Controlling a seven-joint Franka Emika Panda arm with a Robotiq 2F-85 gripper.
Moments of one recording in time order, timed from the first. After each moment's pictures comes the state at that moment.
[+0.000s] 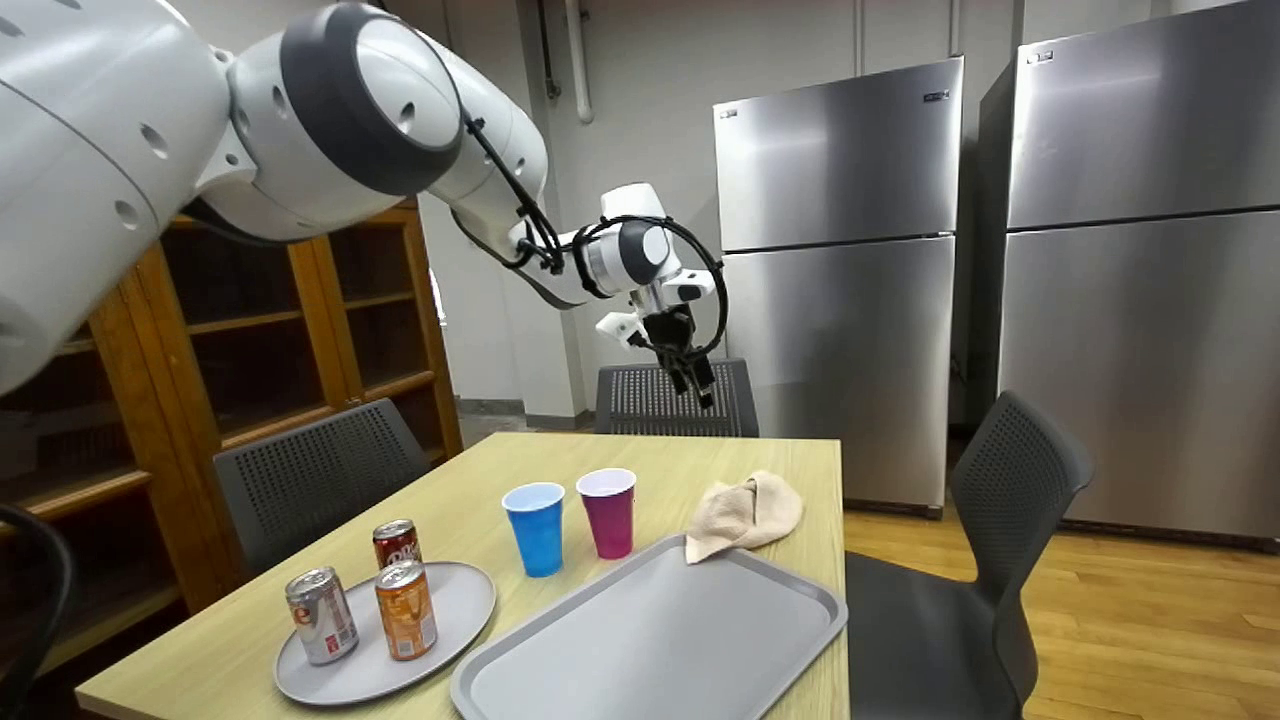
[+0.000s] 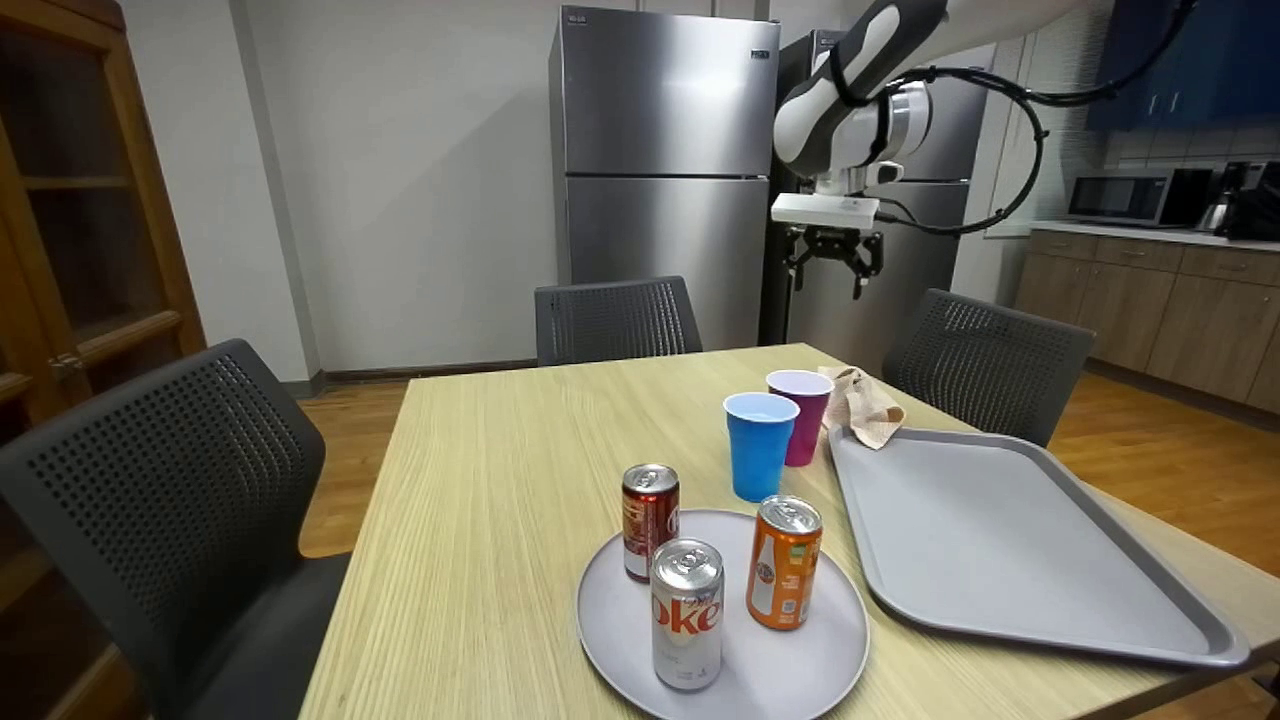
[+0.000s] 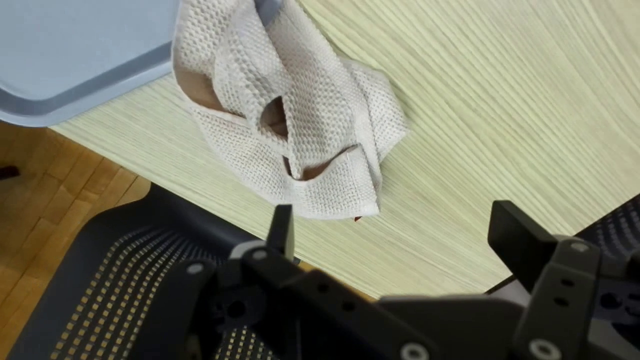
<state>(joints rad) 0.00 0.81 -0.21 -1.24 -0.03 2.26 0.72</state>
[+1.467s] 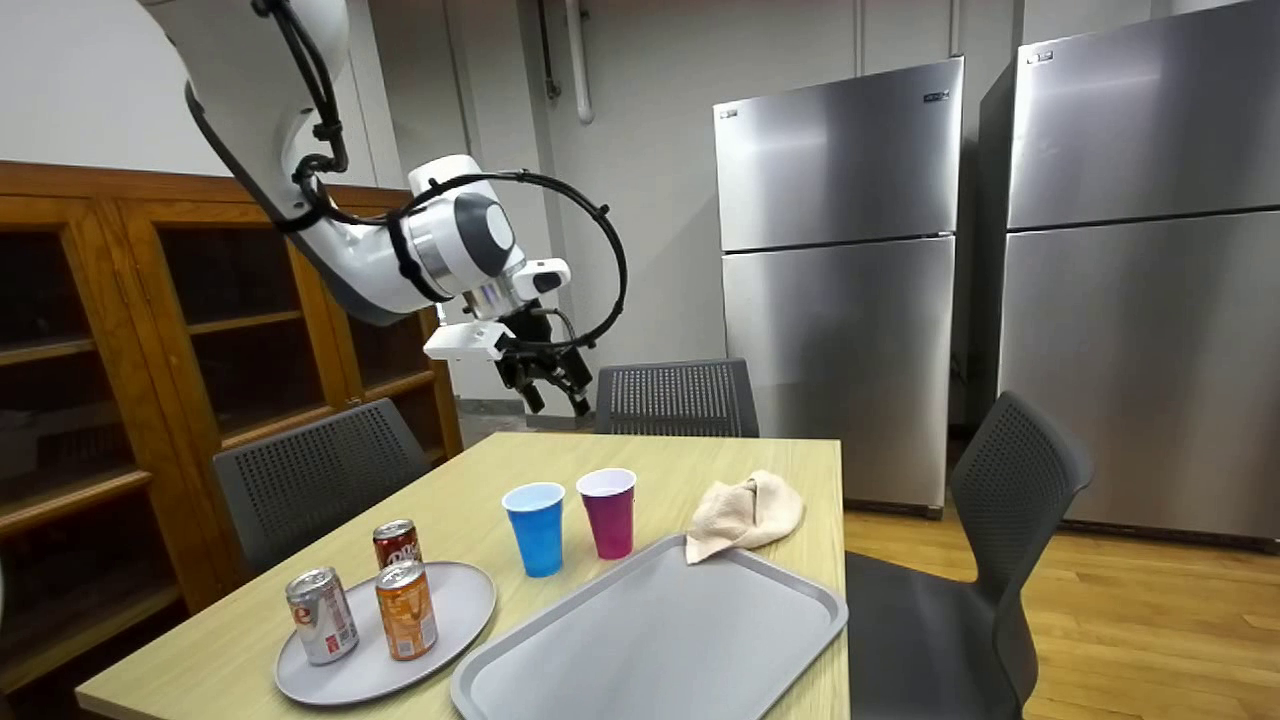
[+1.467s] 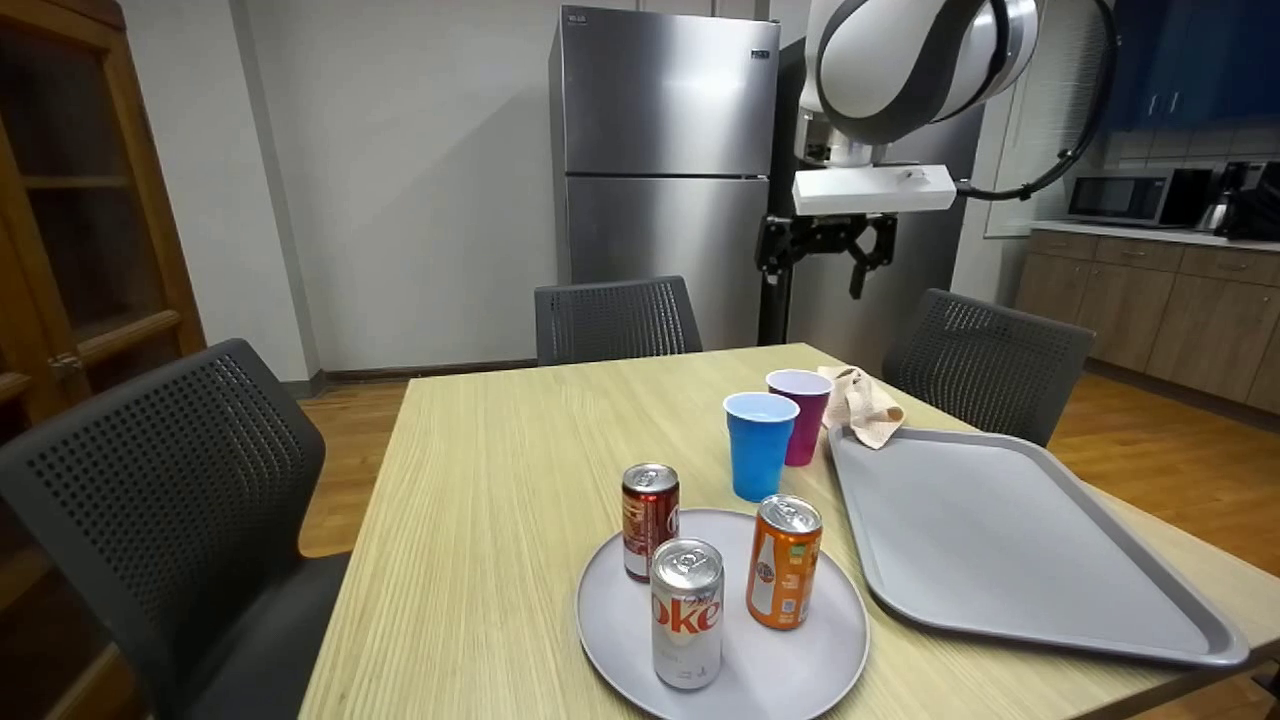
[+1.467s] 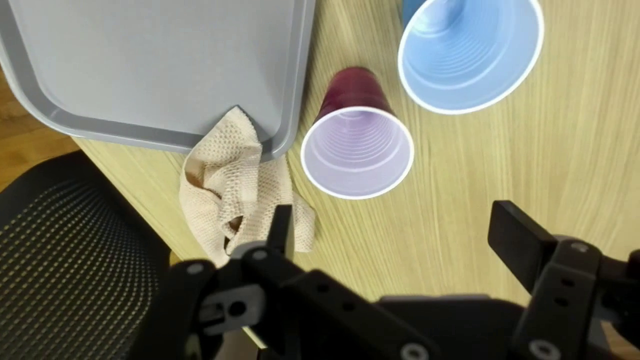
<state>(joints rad) 0.16 0.16 -0.12 -2.19 -0.34 2.62 0.59</state>
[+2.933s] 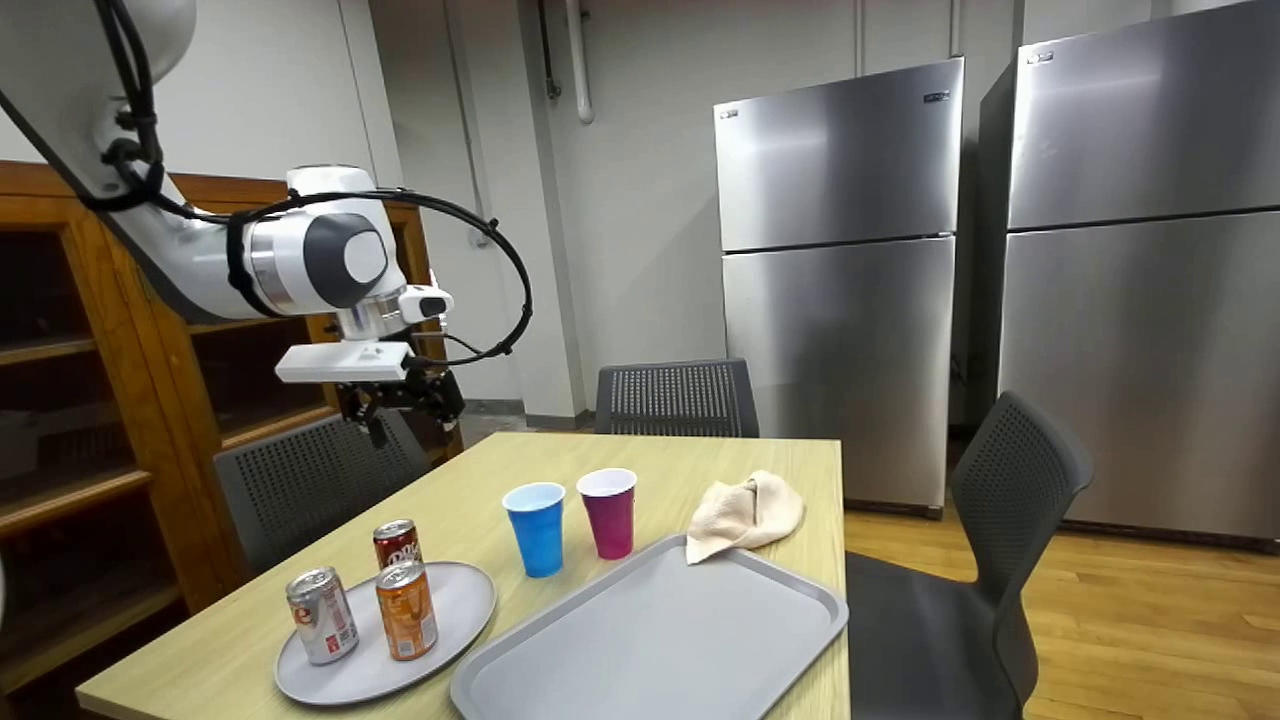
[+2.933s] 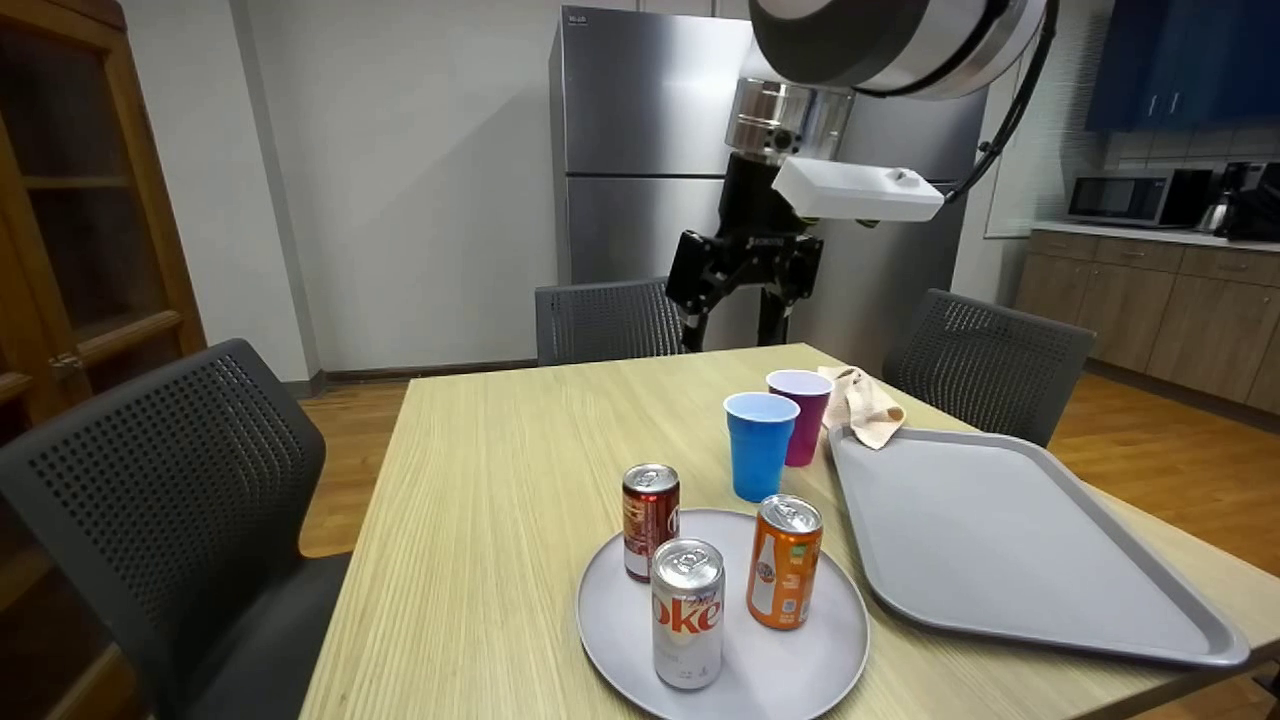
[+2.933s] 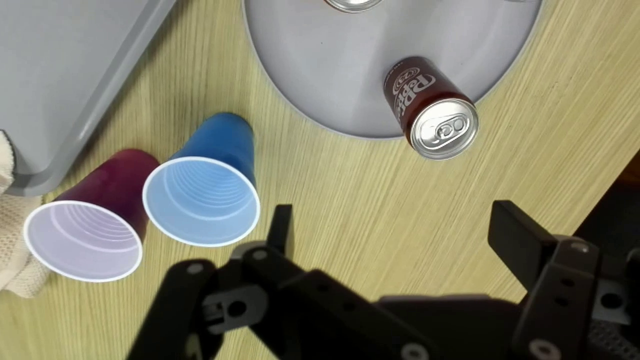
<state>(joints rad) 0.17 0.00 0.15 -2.41 0.01 2.65 0.03</state>
